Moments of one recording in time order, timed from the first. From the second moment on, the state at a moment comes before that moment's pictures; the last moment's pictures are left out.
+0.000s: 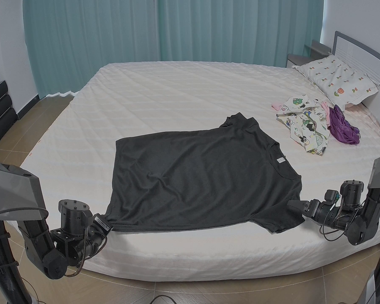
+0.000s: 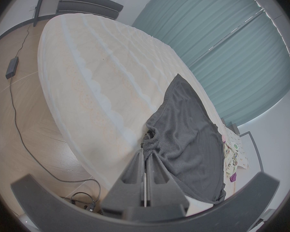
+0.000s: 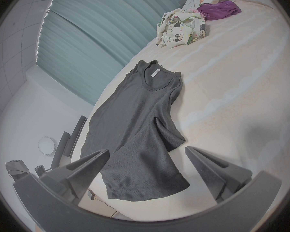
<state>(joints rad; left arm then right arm) -0.31 2.08 -0.23 -1.23 0.22 -1.07 -0.05 2.21 -0.35 -1.35 0.50 0.53</state>
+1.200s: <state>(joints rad) -0.32 2.06 -0.19 -1.24 0.23 -1.01 -0.11 2.04 -0.02 -1.23 0.50 0.47</state>
